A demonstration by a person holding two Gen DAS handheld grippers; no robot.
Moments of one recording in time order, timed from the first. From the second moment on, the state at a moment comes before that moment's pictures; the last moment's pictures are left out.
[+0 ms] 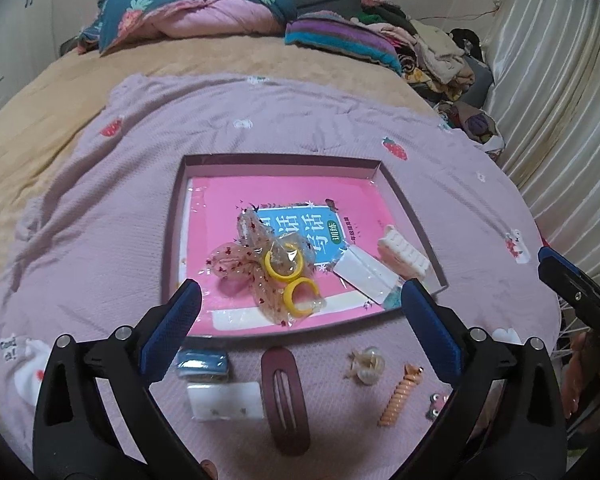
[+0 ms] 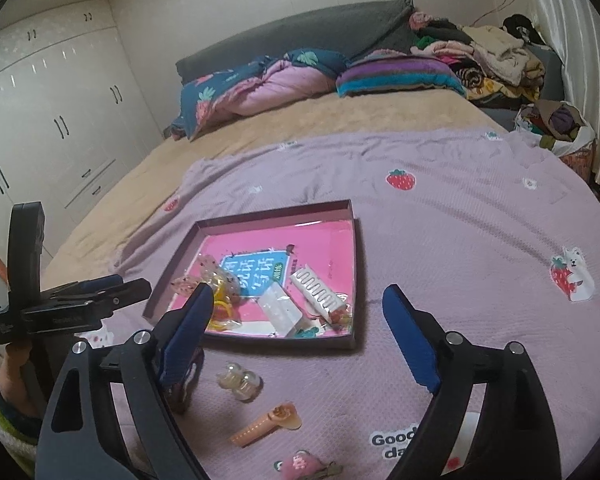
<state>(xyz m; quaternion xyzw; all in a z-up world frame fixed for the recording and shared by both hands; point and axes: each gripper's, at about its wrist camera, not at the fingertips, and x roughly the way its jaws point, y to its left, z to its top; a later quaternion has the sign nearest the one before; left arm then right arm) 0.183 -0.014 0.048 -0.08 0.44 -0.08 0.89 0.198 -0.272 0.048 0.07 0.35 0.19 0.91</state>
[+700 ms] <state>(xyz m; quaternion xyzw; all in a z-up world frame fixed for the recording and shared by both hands) 0.129 0.022 0.062 -0.10 0.41 -0.04 0.91 0.148 -0.264 0.062 0.05 0.33 0.21 0.92</state>
